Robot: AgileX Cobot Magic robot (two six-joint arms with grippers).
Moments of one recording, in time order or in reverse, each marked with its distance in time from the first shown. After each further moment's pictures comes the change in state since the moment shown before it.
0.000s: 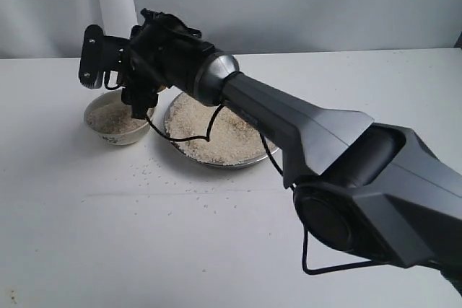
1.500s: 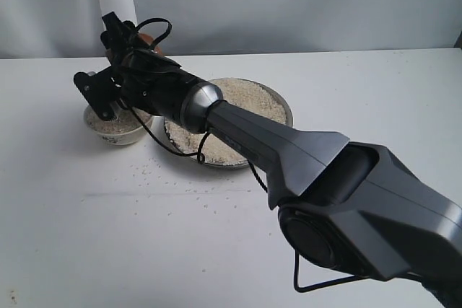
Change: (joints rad) left arm 0.000 0.000 0.000 0.000 0.000 0.000; right arm 0.037 0.076 -0.008 -0.478 -0.187 -0.259
